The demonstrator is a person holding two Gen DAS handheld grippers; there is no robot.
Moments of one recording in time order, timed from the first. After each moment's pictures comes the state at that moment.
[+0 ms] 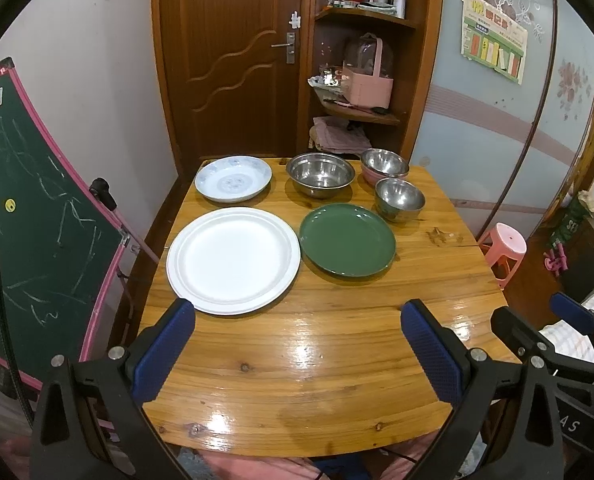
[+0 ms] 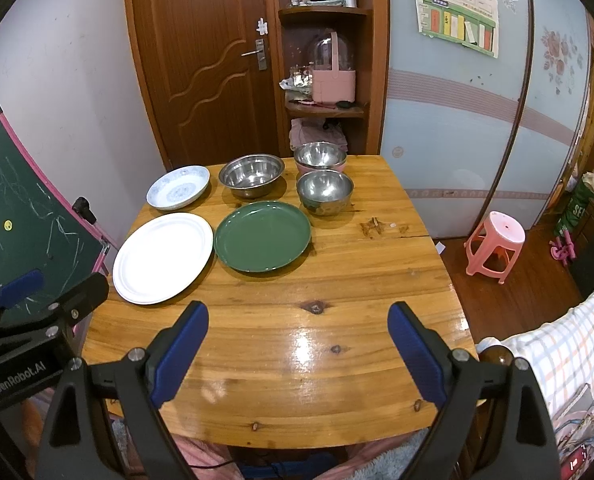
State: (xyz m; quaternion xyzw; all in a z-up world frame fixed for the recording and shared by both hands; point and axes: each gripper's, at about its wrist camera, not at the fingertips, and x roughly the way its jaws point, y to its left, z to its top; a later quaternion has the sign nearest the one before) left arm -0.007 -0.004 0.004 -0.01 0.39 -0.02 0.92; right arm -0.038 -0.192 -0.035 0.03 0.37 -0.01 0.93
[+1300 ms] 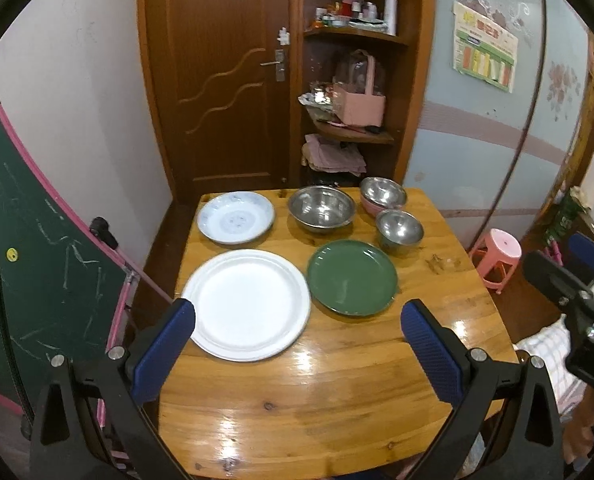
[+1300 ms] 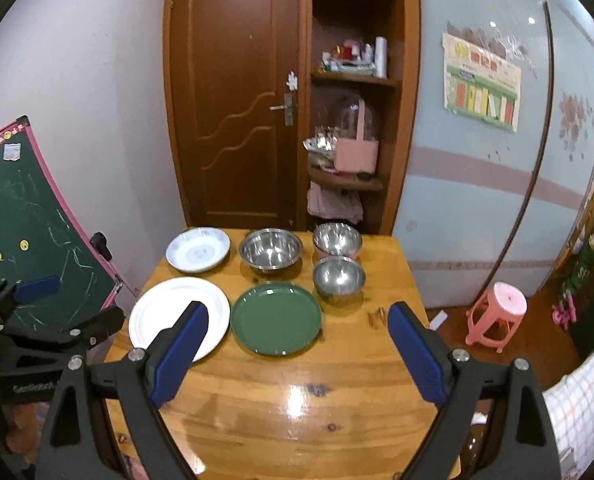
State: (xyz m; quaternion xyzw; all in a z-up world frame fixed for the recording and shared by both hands) left arm 0.026 0.030 0.064 0.00 0.37 -0.04 0.93; right arm -0.013 -0.173 0.047 -0.02 0.28 0.02 0.96
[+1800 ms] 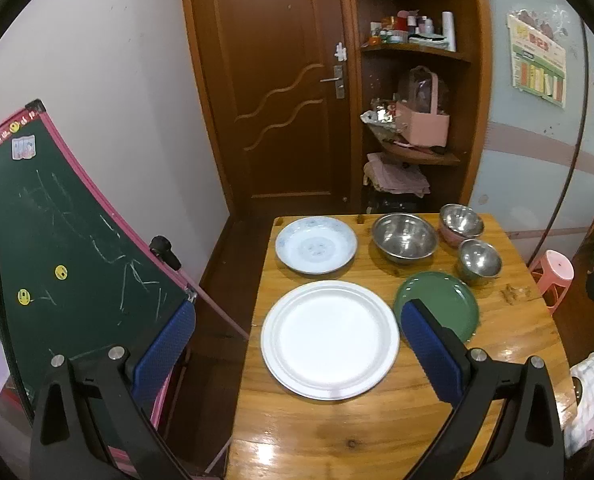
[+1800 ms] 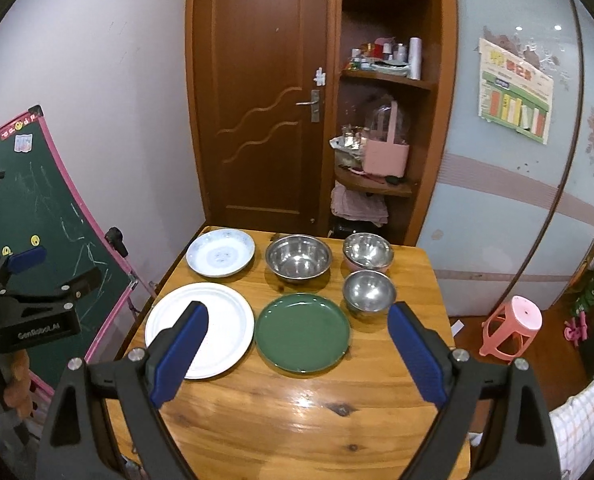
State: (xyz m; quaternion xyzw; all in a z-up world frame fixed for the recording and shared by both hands) left arm 0.069 0.105 0.066 0.02 0.35 0.05 0.94; right arm 0.032 -0.139 0.053 -0.03 0.30 0.06 0.95
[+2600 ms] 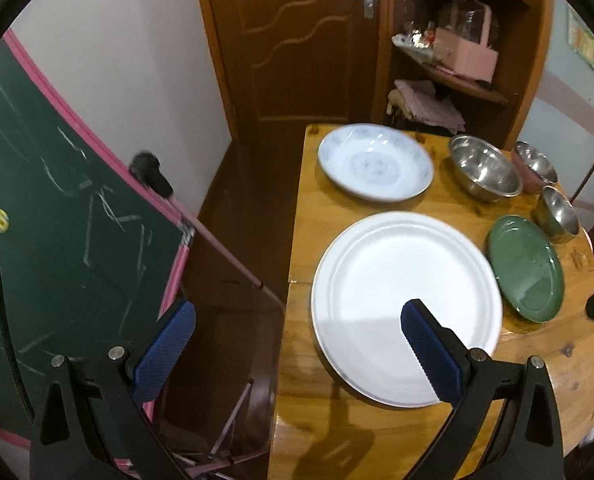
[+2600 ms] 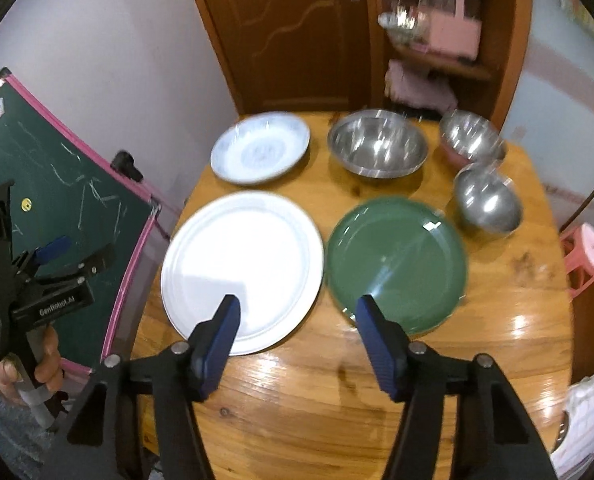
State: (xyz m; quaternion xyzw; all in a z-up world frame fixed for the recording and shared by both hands) left arm 0.175 0.211 -0.098 -0.01 0.47 0.05 0.88; right arm 0.155 -0.070 -0.086 0.02 0.50 0.14 0.85
